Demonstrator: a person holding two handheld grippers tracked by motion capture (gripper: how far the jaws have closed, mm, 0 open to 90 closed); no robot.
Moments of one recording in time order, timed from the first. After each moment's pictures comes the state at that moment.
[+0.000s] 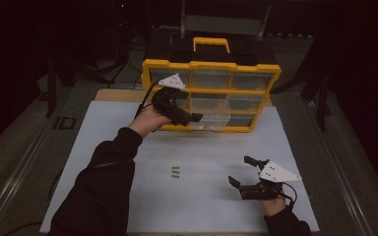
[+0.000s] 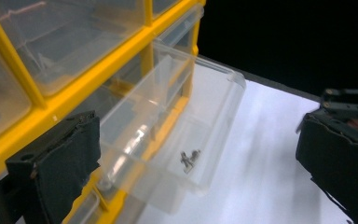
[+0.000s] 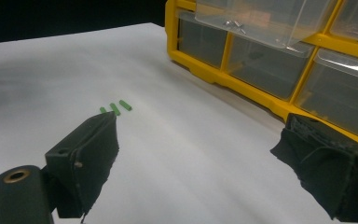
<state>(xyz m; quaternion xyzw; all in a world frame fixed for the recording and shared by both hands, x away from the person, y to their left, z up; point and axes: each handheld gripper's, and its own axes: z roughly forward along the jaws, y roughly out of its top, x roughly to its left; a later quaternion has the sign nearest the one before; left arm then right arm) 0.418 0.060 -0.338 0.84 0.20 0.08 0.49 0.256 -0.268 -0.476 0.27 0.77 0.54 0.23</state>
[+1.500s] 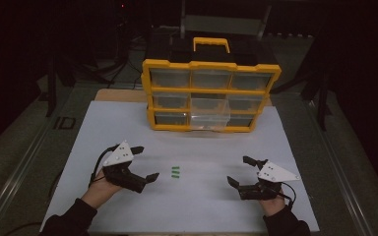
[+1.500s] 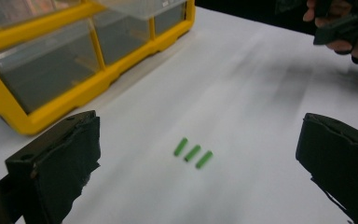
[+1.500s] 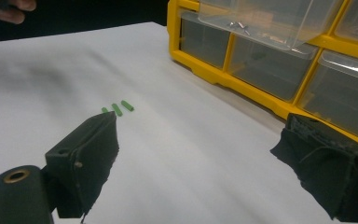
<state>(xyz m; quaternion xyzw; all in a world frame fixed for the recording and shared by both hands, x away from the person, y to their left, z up) 0.276 0.166 -0.440 0.82 0.25 0.13 0.49 0.256 -0.264 -0.474 0.27 0.77 0.53 0.23</state>
